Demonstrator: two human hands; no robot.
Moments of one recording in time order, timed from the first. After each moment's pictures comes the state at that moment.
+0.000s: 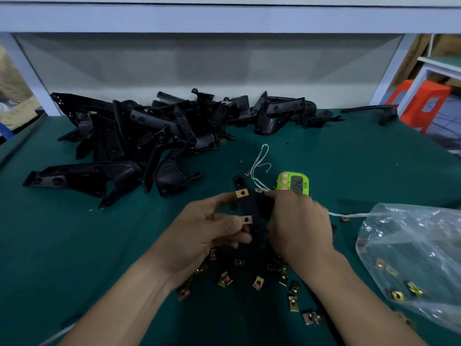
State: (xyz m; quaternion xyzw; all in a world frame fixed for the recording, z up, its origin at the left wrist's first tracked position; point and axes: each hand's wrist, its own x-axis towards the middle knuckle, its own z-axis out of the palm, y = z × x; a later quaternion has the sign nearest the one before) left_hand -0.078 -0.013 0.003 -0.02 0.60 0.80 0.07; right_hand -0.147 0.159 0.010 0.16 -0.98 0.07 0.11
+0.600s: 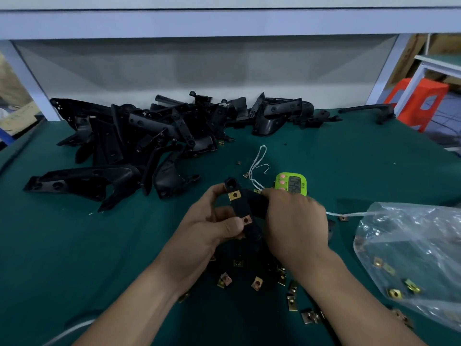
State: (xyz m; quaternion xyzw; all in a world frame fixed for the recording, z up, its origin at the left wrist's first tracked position) left_hand -0.081 0.000 -0.001 -0.01 0.57 0.82 0.01; right_hand -0.147 0.156 0.008 0.17 -0.97 0.03 0.16
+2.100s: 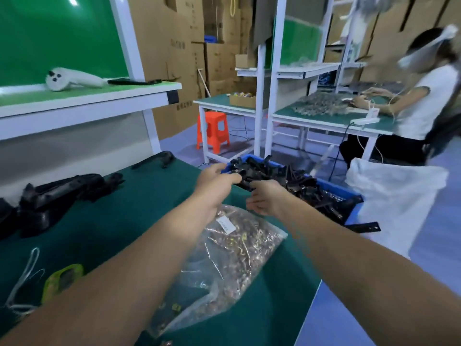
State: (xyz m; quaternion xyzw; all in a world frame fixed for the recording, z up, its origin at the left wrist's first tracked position) left_hand -0.228 0.398 0.109 0.11 0.76 0.62 0.13; right_hand -0.200 0.553 0.066 -0.34 -0.62 0.70 0.01
